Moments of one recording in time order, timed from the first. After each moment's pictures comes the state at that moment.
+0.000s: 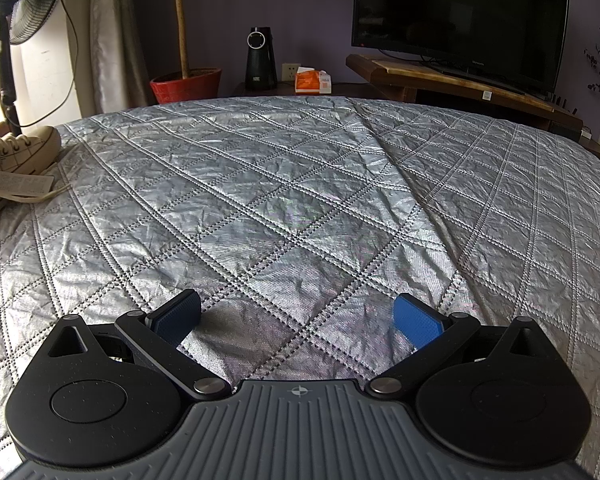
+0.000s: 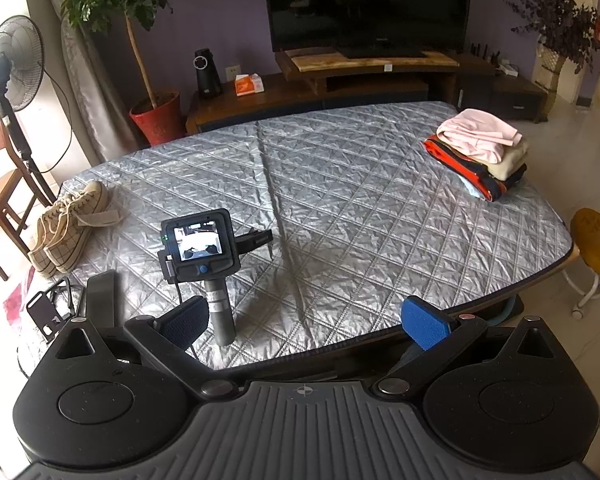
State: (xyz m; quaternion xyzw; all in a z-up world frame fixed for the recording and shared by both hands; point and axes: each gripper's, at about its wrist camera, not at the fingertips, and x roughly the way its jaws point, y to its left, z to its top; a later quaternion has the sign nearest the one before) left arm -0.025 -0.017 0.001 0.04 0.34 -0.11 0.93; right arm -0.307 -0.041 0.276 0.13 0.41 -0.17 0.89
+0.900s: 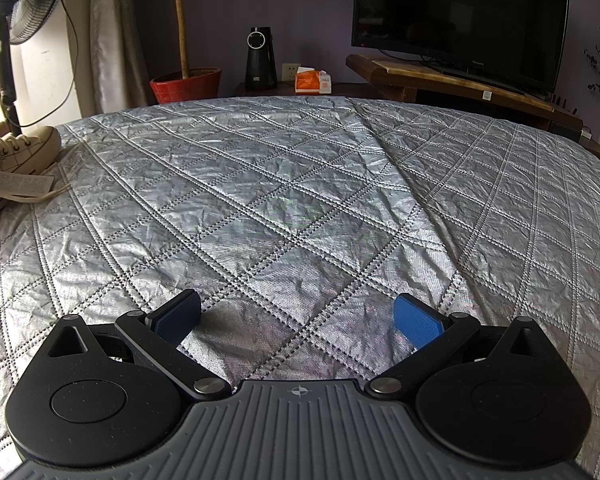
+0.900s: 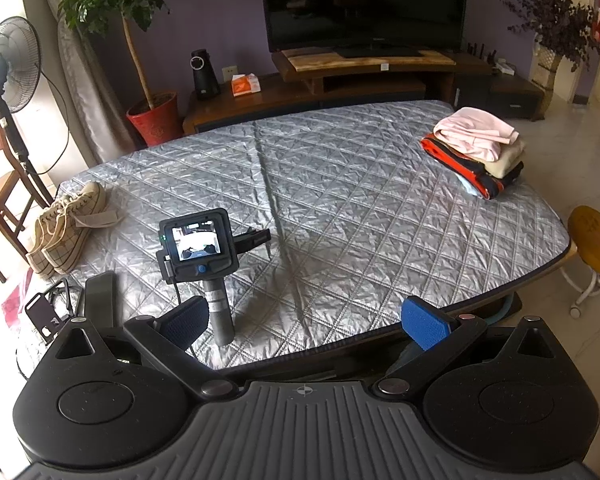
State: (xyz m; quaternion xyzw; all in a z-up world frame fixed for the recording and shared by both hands) left arm -0.026 -0.018 0.001 0.04 0.34 -0.11 0.93; right arm -0.308 -0.041 0.277 0.13 0.41 -0.18 0.89
